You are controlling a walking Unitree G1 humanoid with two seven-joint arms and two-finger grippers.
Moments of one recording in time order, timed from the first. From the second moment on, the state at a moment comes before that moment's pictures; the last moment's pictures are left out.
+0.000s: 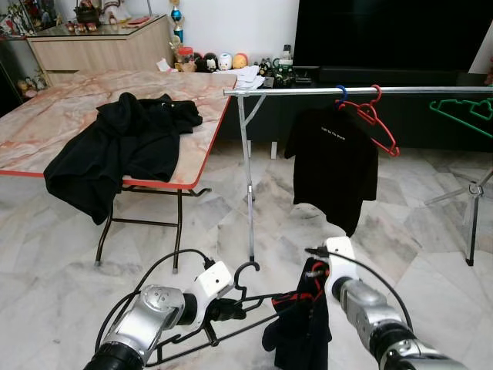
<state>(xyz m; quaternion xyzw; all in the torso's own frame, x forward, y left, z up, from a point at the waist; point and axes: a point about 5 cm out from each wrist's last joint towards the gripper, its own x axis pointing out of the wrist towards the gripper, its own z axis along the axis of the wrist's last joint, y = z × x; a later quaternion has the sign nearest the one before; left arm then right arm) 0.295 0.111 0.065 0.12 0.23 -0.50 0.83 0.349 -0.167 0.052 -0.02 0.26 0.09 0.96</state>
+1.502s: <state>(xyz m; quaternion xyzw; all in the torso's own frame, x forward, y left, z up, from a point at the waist) 0.302 0.104 0.067 0.13 0.24 -0.45 0.85 0.352 -0.165 0.056 0.00 0.26 0.10 0.96</state>
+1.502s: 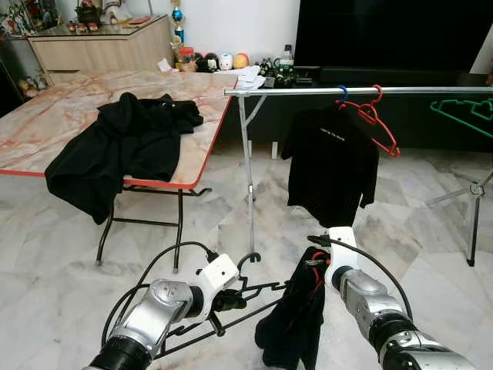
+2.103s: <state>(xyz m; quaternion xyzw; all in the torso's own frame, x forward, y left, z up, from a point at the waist) 0.281 0.118 0.054 0.21 0.30 -0.52 0.78 0.356 -0.181 0.064 0.01 0.25 0.04 0.97</state>
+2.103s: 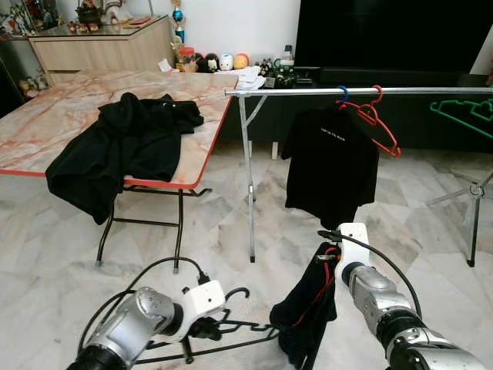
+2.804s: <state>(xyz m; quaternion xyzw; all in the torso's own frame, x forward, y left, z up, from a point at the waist) 0.289 0.099 0.067 0.16 0.25 -0.50 0.81 0.364 -0.168 0.074 0.06 0.23 0.04 0.97</state>
